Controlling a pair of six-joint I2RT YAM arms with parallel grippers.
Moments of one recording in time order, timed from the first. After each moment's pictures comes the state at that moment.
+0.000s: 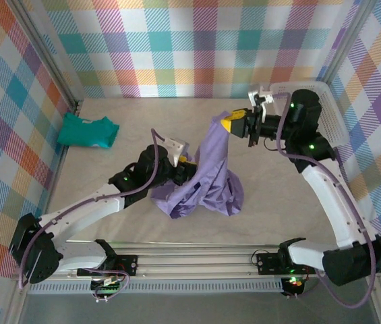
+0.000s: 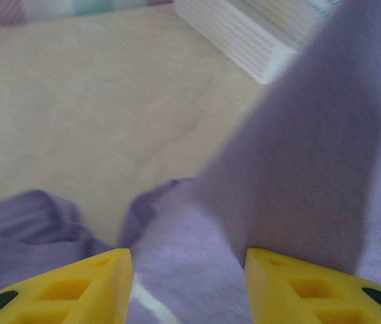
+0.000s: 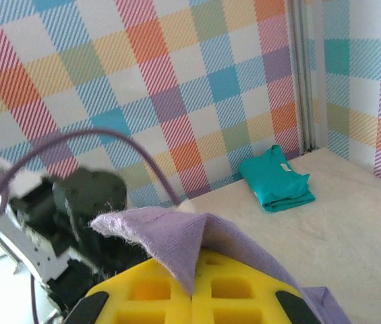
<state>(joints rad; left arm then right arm) -0.78 1.22 0.87 -0.10 0.07 -0.27 0.29 1.23 1.33 -0.19 -1.04 0.19</state>
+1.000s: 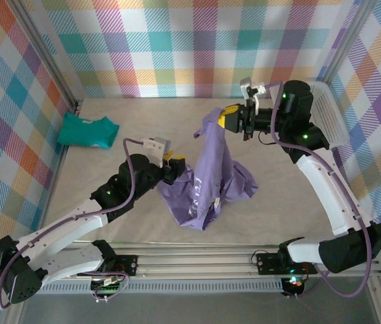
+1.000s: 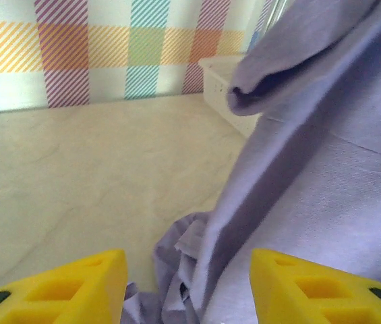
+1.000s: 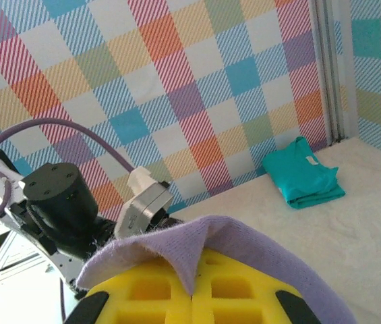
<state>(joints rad) -0.79 1.01 0.81 -0.07 -0.15 -0.28 0.32 1.30 1.43 -0.27 -1.09 0.20</state>
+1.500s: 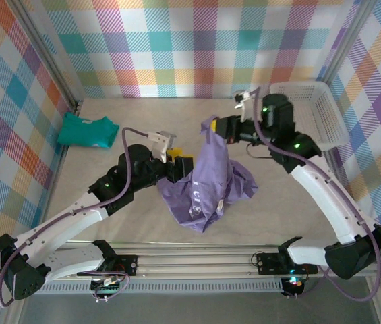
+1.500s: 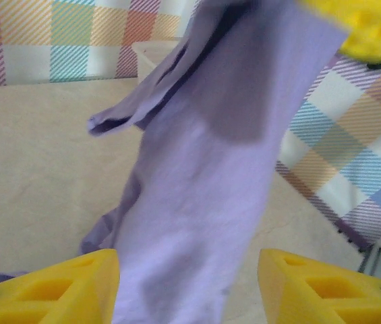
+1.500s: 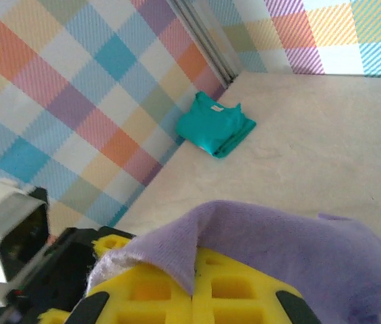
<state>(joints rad) -0.79 1.05 0.95 -0.15 0.07 -0.39 0.52 1.26 1.38 -0.47 -0.50 0.41</state>
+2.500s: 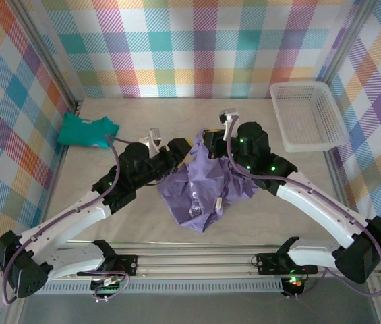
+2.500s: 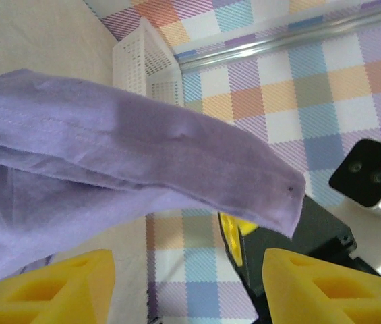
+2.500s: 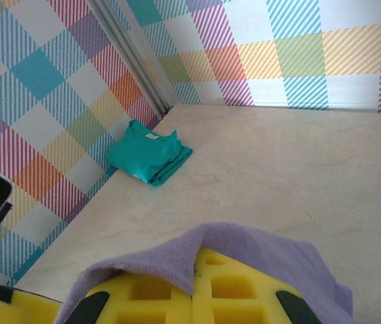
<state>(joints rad) -0.76 1.08 0.91 0.00 0.08 -1.31 0.73 1.21 1.11 -0.14 -0.04 0.40</state>
